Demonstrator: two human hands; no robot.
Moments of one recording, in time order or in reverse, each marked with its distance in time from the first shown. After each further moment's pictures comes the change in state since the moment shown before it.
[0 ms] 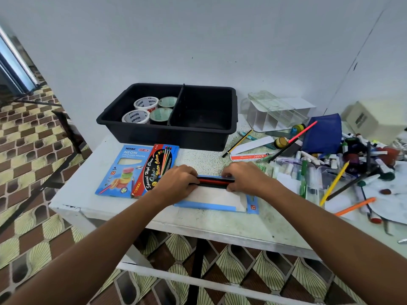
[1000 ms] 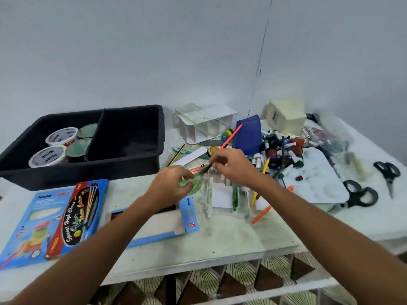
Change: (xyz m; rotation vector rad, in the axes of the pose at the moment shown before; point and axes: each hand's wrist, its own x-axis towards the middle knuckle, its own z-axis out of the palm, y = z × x) left_hand 0.129 0.092 0.017 -0.321 -0.058 -0.051; right_hand -0.065 0.118 -0.041 0.554 0.453 0.219
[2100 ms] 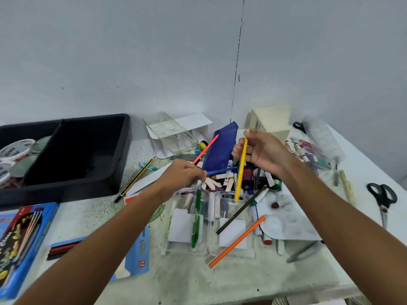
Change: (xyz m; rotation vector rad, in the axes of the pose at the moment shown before) left_hand 0.126 0.090 0.042 -0.674 -0.171 -0.459; right_hand 0.035 0.121 -0.135 1.373 -0.012 0.425
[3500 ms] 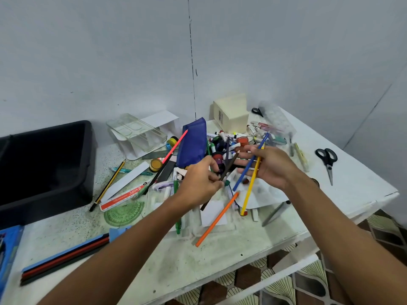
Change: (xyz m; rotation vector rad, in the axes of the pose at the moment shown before) left_hand -0.031 0.017 0.091 0.268 -0.099 0.303; right_hand -0.112 0.025 -0.017 -0.126 0.509 -0.037
